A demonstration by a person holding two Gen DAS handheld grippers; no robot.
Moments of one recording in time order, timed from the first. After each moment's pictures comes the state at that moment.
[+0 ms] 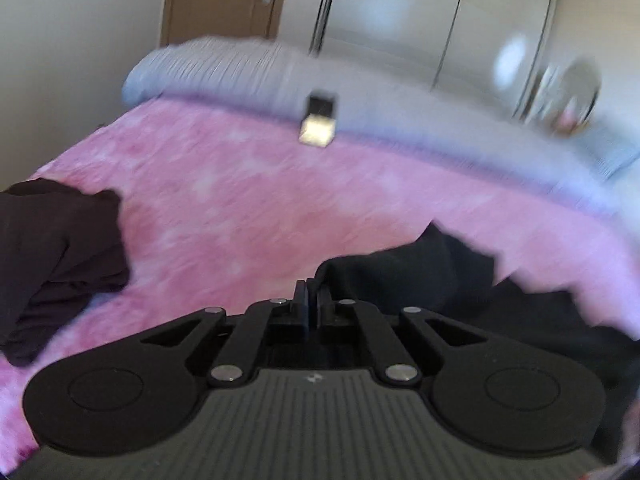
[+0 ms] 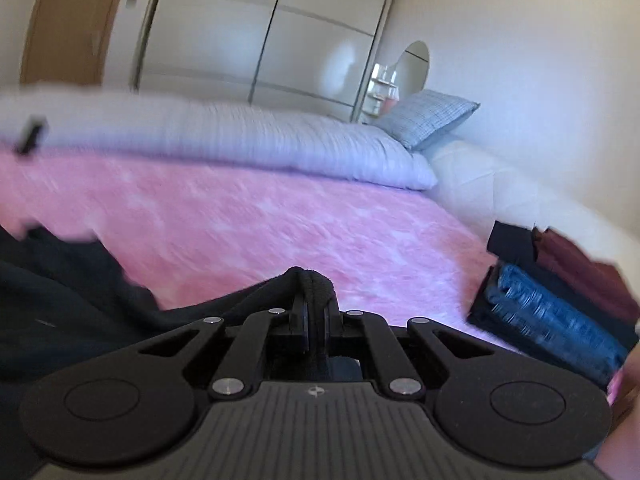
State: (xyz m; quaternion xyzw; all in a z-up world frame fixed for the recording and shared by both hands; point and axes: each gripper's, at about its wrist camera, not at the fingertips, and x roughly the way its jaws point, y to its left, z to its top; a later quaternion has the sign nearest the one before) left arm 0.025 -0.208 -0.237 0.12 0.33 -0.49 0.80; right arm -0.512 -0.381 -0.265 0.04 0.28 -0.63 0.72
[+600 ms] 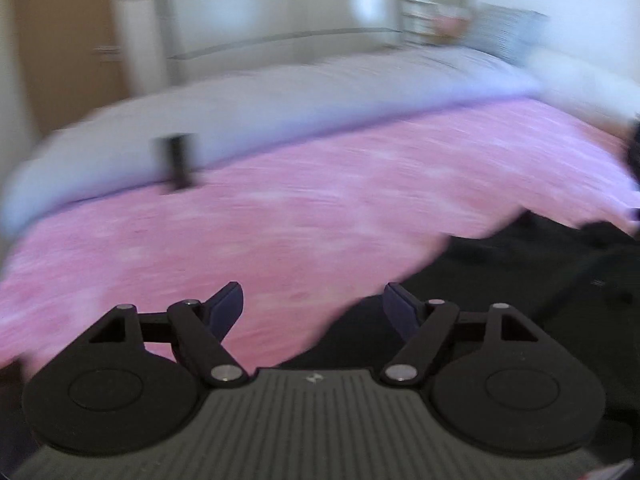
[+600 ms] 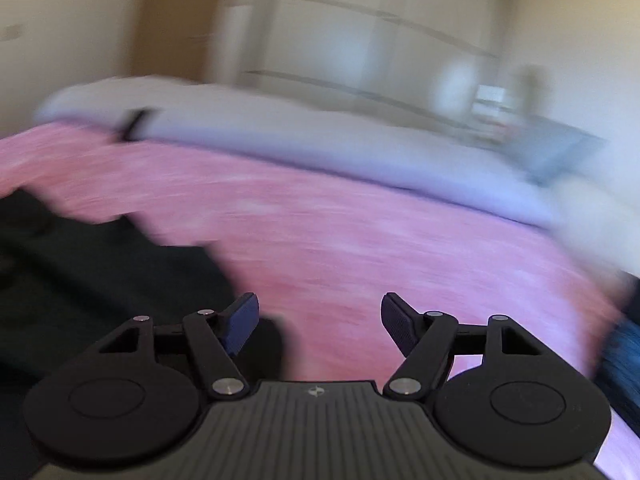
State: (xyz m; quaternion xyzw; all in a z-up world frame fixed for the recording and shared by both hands) left arm -0.146 -0.351 -0.236 0.26 0.20 -0.66 0.67; right arm -0.426 -0.406 -0.290 0.02 0.29 -0.43 0.86
